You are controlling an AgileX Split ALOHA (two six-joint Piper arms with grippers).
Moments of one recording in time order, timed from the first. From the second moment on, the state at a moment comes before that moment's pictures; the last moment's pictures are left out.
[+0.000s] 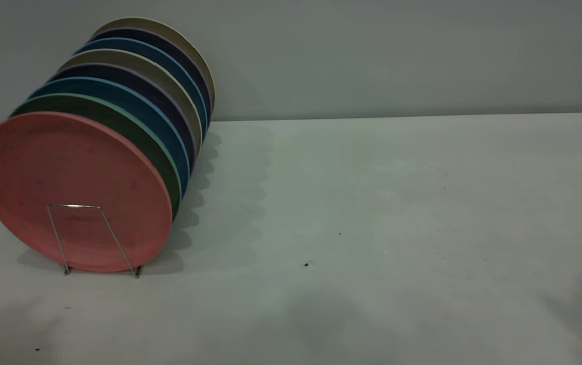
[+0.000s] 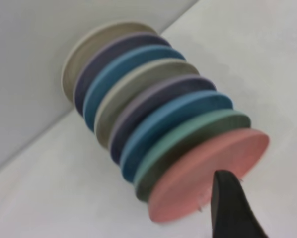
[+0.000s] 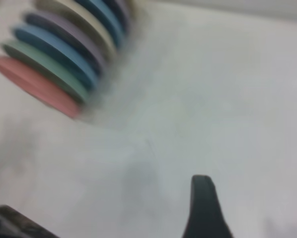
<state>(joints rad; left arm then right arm) -0.04 1.06 -1.12 -0.29 0.80 0.74 -0.29 1.23 -1.29 0.72 1.22 -0.66</state>
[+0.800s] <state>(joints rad) -0.04 0.99 -1.01 -0.23 1.05 0.44 -0.20 0.34 -0.48 0.13 1.13 -0.17</state>
